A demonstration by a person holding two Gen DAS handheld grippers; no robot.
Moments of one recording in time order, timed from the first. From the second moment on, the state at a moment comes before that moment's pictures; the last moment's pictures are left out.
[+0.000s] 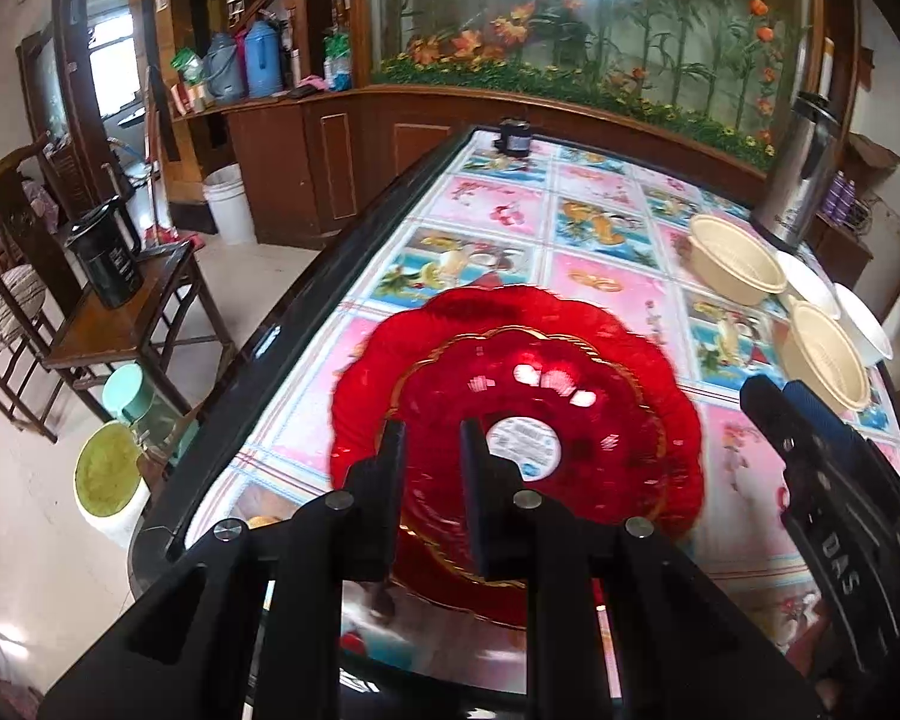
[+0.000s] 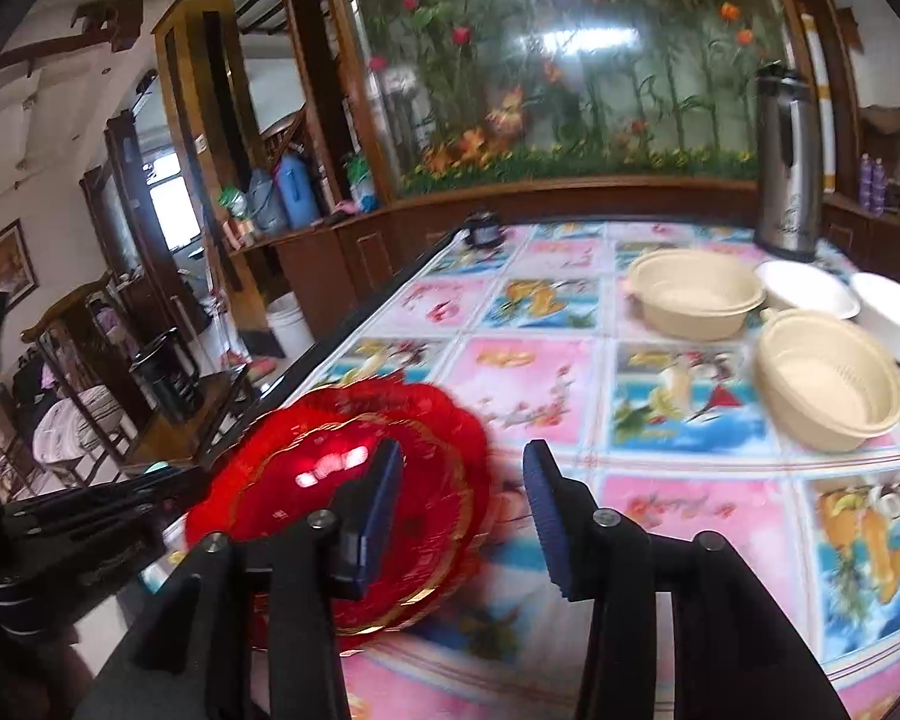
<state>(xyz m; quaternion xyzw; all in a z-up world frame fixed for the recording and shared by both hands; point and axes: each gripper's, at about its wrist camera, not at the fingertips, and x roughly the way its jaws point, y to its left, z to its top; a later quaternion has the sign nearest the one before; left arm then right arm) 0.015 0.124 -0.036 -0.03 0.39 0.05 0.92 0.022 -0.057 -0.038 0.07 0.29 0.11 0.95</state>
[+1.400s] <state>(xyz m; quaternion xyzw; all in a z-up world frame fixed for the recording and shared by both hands) 0.054 -0.131 -0.021 0.09 0.39 -0.12 0.91 0.015 -0.325 -0.021 0.10 0.26 -0.10 0.96</state>
